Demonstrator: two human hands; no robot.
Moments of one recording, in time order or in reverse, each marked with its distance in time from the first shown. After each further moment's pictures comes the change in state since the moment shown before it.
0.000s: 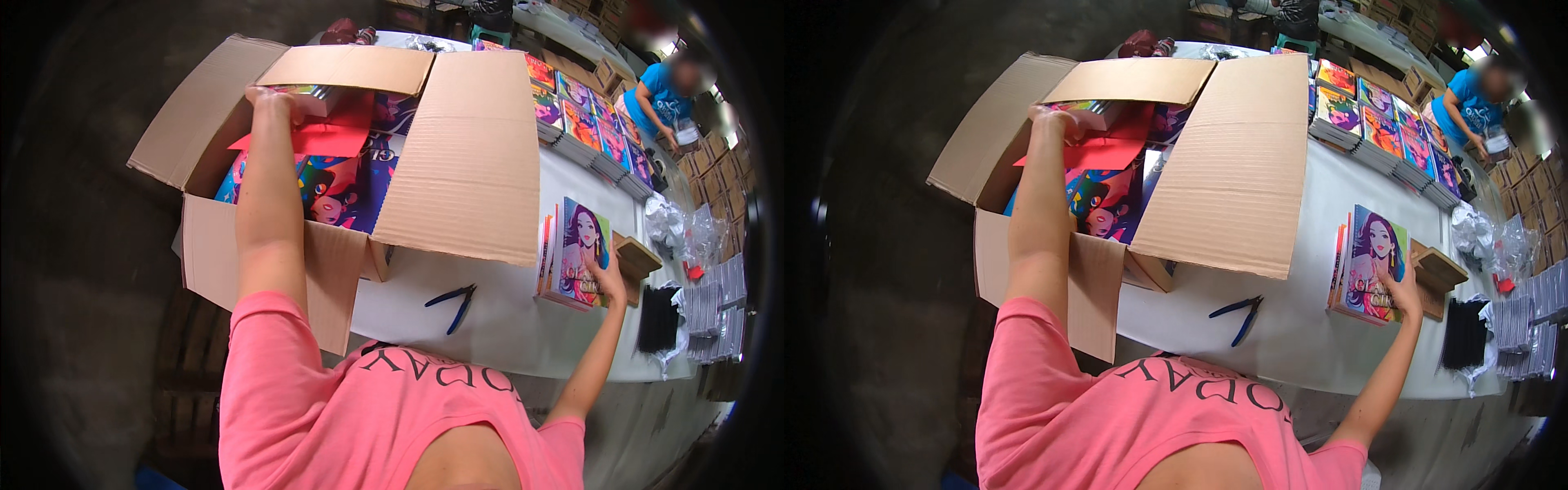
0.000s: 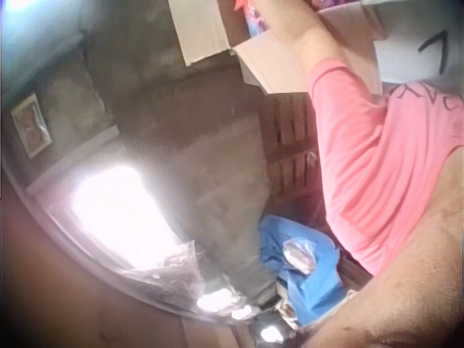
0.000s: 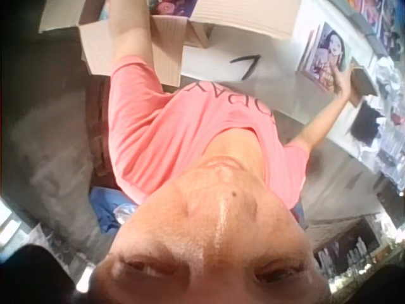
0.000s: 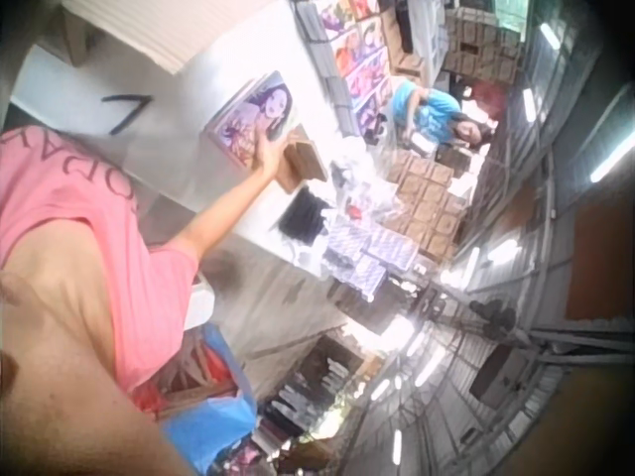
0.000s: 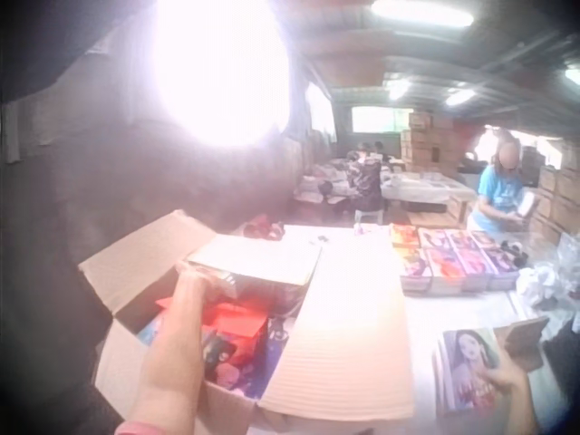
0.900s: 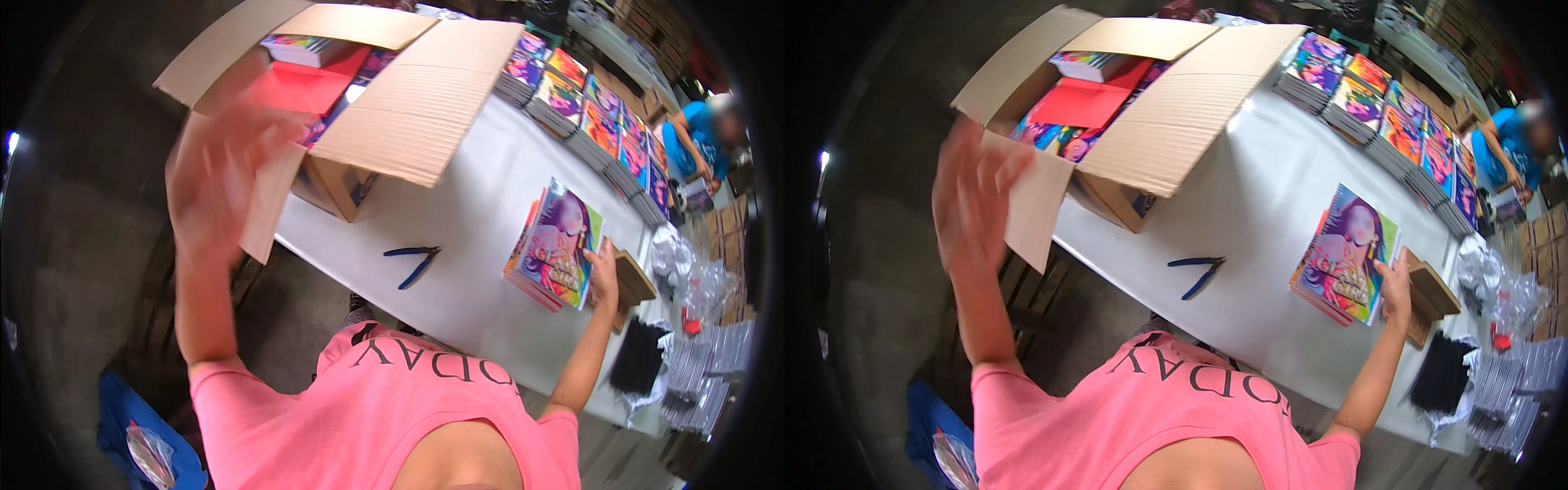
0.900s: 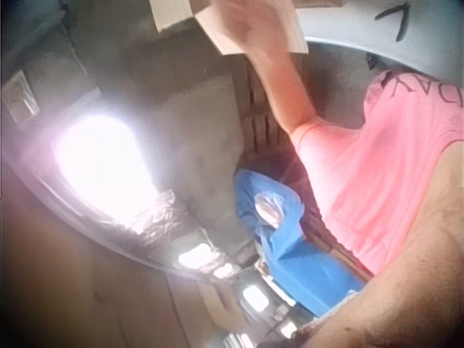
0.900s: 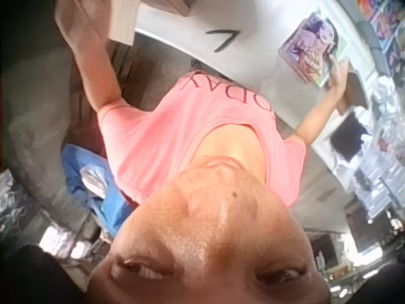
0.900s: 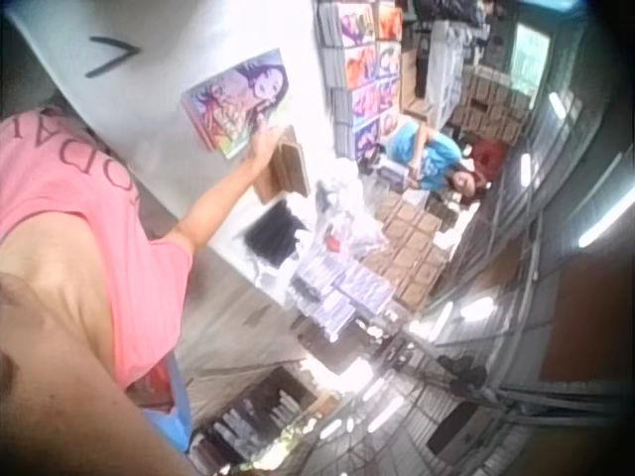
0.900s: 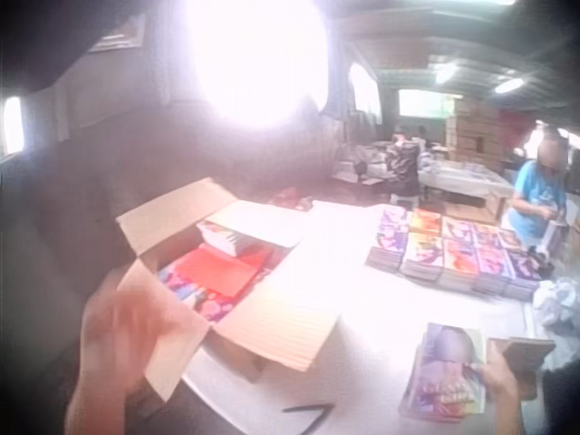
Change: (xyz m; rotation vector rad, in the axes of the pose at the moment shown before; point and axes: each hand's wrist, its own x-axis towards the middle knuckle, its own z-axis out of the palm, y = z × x) left_hand -0.377 -0.042 -0.075 0.523 -0.979 0.785; right_hand 0.030 0.040 -0.024 0.637 -0.179 0.110
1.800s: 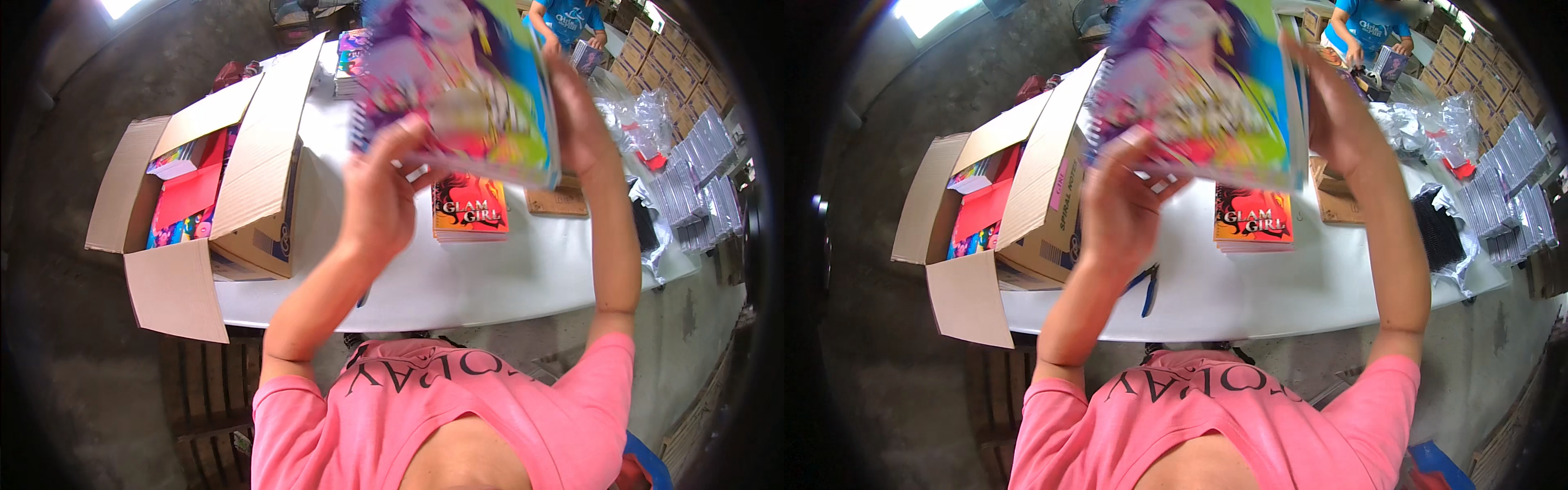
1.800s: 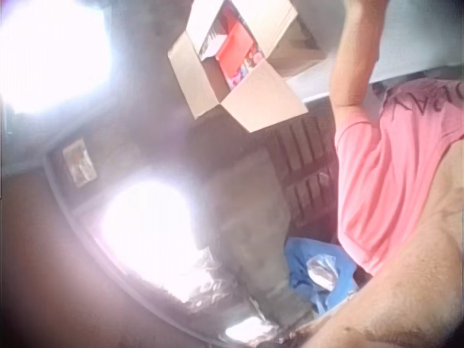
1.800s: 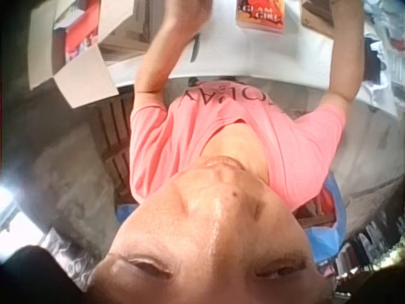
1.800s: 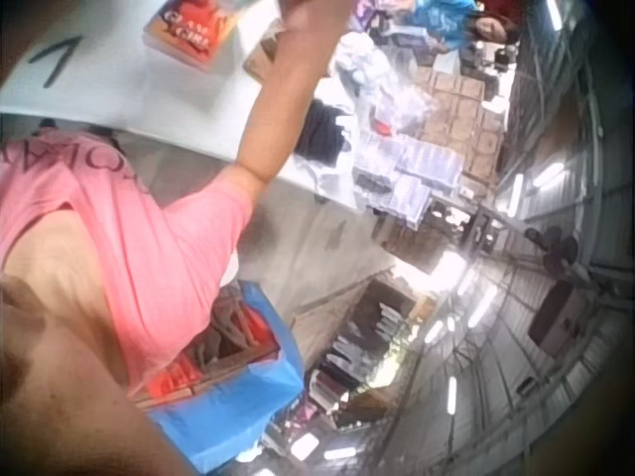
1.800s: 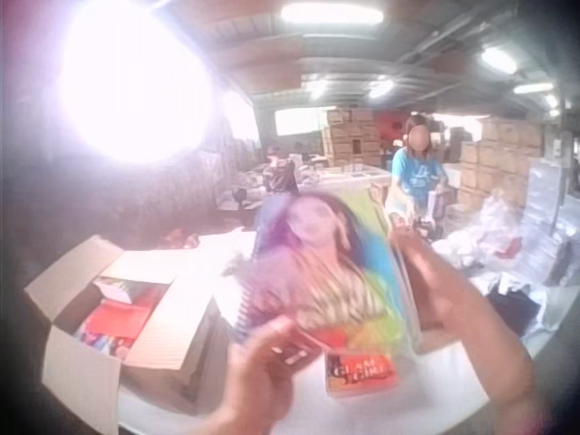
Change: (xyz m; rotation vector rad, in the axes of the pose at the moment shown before) left_hand 0.008 -0.059 0.207 -0.775 -0.023 -0.631; right_hand -0.089 -0.222 0.032 0.485 -0.250 -0.303
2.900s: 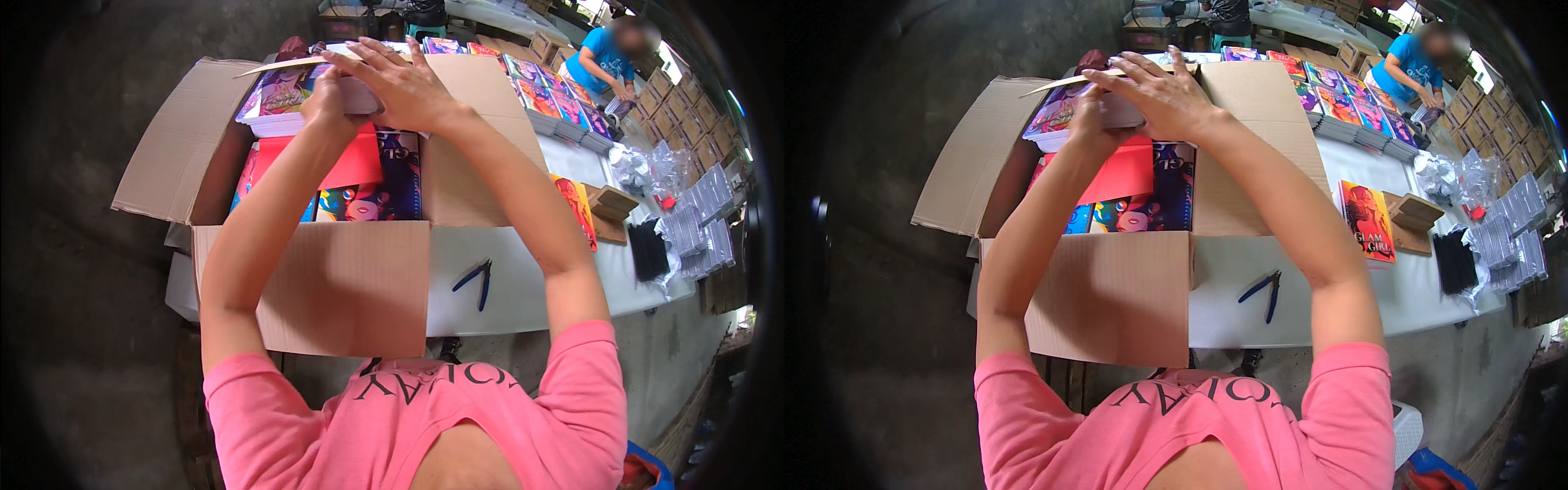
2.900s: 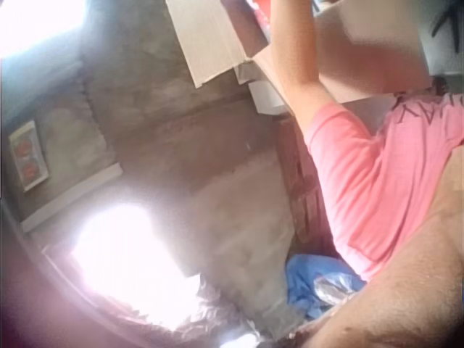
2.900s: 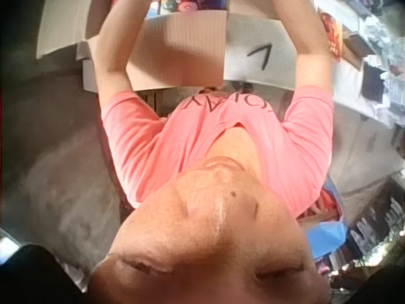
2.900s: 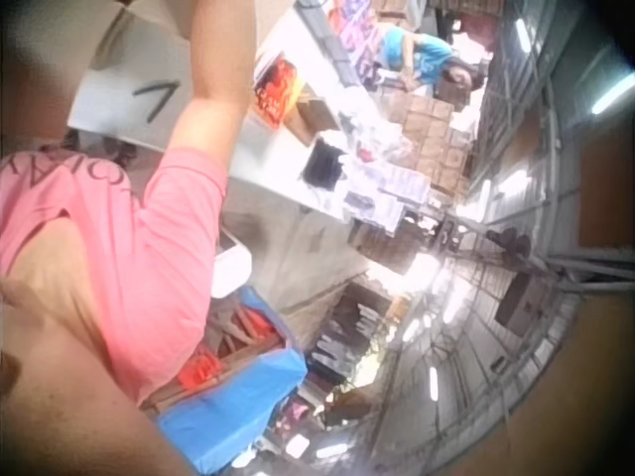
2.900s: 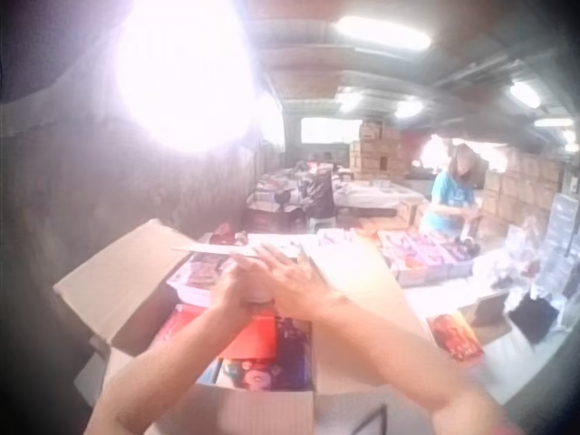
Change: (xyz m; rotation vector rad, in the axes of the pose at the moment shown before) left_hand 0.117 0.214 -0.309 0.088 0.411 -0.125; right_hand 0.210 0.215 0.351 -1.734 -0.258 -0.925
